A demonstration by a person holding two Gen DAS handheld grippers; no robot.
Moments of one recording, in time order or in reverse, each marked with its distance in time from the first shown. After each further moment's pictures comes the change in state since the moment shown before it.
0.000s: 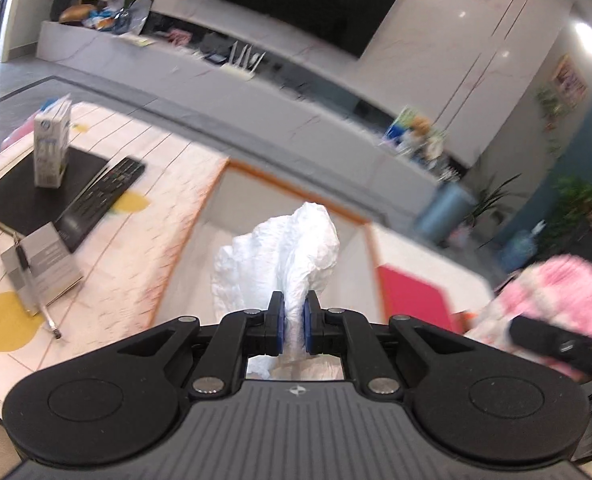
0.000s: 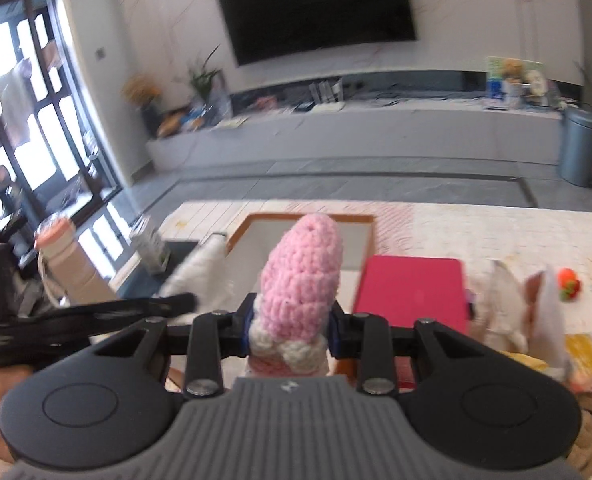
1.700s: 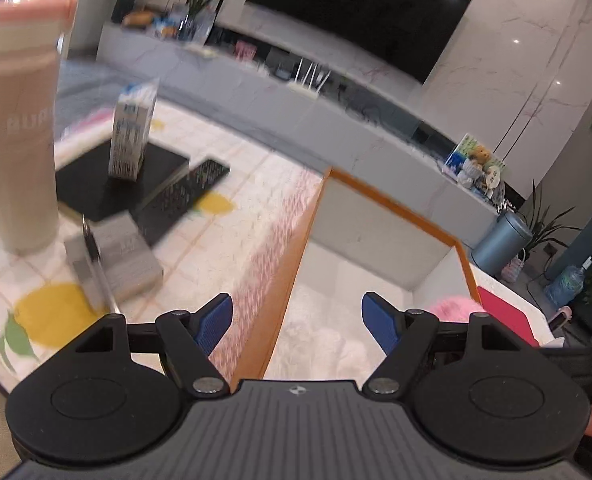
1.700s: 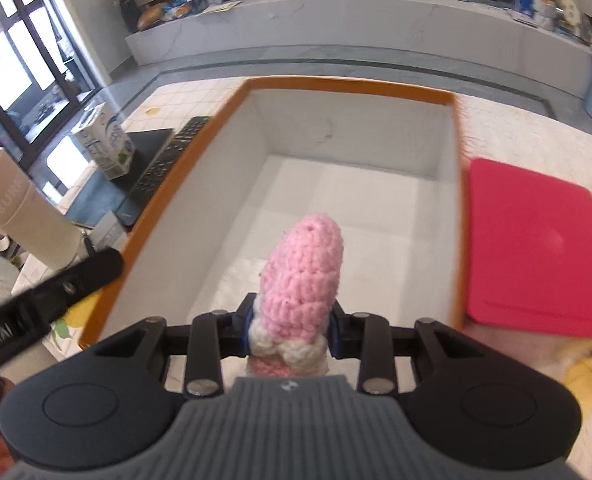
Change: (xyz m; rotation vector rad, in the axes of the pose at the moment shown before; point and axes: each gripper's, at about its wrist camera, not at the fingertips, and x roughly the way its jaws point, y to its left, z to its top) left arm -0.009 0.059 -0.011 -0.116 -0.057 0.131; right arm 0.187 0.020 -0.017 -0.015 0.343 -0.034
